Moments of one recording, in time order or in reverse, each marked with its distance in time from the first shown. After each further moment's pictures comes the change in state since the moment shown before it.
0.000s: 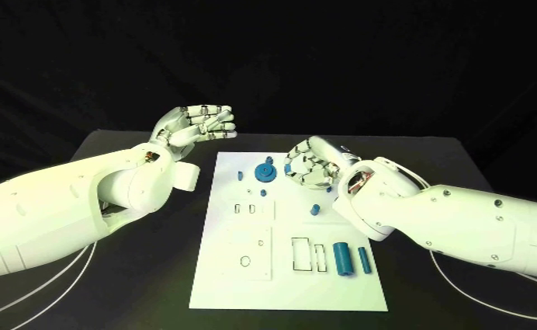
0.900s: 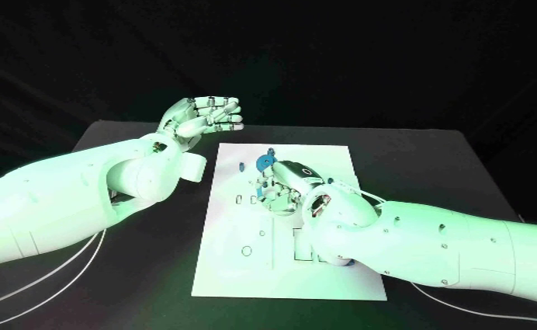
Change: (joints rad) left arm 0.000 0.023 -0.003 -0.013 0.000 0.009 -0.009; left_hand 0.000 0.000 0.000 0.000 0.000 0.000 0.000 0.000 0.000 0.000 0.000 0.000 0.000 0.000 0.000 0.000 0.002 0.000 0.000 0.000 0.000 0.000; right arm -0.101 0.162 -0.023 -0.027 -0.186 0.012 -0.152; right_hand -0.017 -0.003 0.000 0.000 0.004 -0.008 -0.002 0.000 0.000 0.000 0.000 0.000 0.001 0.000 0.000 0.000 0.000 0.000 0.000 0.000 -0.009 0.000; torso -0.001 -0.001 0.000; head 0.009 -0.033
